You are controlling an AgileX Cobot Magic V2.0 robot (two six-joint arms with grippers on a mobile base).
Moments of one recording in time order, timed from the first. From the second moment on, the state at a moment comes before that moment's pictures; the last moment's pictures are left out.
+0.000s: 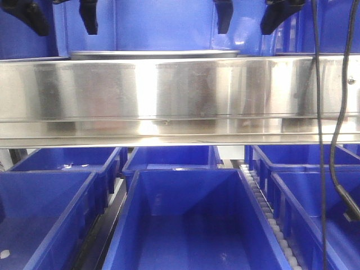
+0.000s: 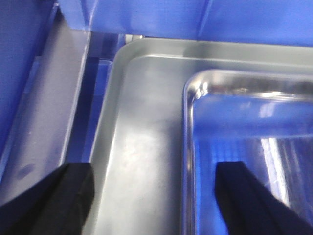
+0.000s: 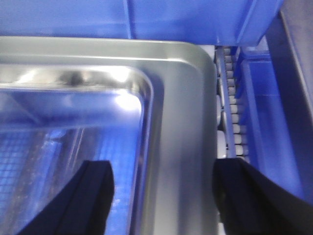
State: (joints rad) left arm -0.42 1.72 -1.54 0.43 0.81 -0.64; right arm 0.47 1.74 -1.53 -0.36 0.79 0.70
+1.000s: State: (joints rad) left arm -0.42 1.21 -1.14 0.00 0.44 -0.29; right arm 0.47 1.31 -1.32 -0.25 0.64 0.42
